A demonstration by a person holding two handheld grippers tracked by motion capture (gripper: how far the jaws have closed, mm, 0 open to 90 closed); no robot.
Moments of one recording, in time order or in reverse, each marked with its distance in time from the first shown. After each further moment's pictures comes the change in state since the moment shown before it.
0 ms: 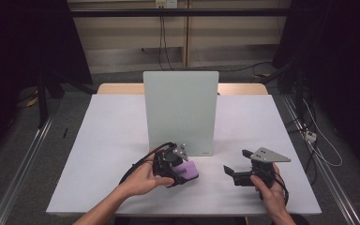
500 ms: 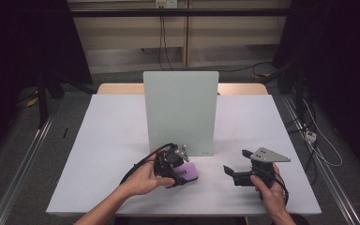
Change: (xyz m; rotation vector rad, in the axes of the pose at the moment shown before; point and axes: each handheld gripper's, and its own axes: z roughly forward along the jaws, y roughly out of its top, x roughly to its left) left arm 0.002 -0.001 0.009 0.019 -0.008 -0.001; right arm 0.000 0.000 0.001 -0.001 0.000 0.003
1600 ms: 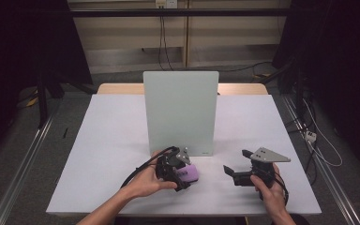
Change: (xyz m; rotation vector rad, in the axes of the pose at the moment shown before) left arm -0.004 -0.003 0.013 -0.038 0.033 0.010; right arm 0.000 0.000 0.000 0.000 -0.001 -0.005
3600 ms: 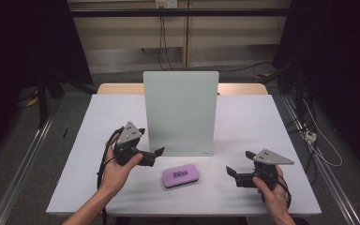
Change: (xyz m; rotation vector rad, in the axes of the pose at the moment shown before) left arm 0.022 -0.061 -0.107 -0.544 0.405 -0.282; right arm 0.000 -0.004 -0.007 -0.001 -0.032 0.018
